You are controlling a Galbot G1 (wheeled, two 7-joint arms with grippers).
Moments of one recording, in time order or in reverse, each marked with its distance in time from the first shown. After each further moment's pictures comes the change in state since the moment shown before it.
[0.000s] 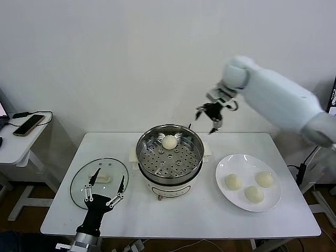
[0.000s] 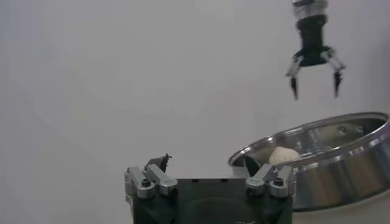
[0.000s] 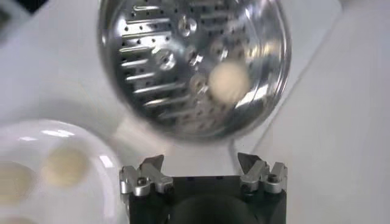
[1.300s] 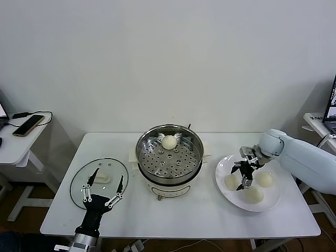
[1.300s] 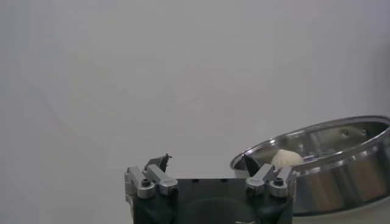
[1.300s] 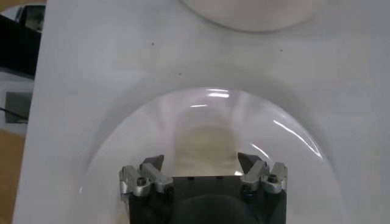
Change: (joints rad) left arm 0.012 -0.010 -0.012 -0.013 0.005 0.001 -0.006; right arm -0.385 -0.167 0.000 0.047 0.041 -0.188 0.253
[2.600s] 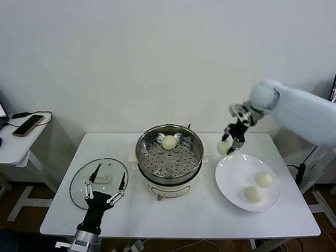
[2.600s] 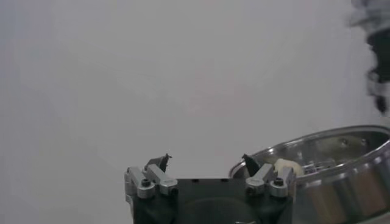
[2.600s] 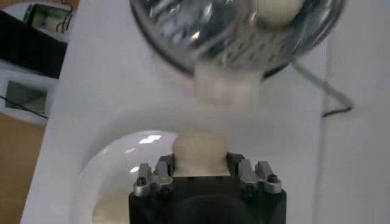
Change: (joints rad) left arm -0.021 0.013 0.021 -0.011 -0.004 0.006 -0.001; right arm 0.572 0.197 -0.296 0.061 0.215 -0.075 -0.203
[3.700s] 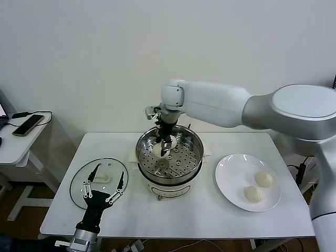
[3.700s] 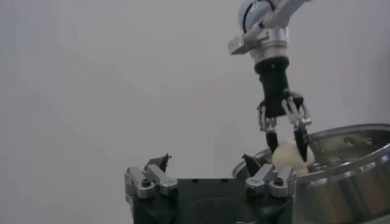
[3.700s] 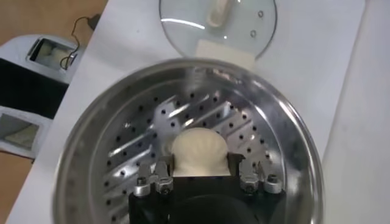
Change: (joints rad) left arm -0.012 0.010 -0.005 0.015 -0.007 -0.004 -0.011; right arm -0.041 0.558 -0.208 -0.225 0.264 -0.115 0.198
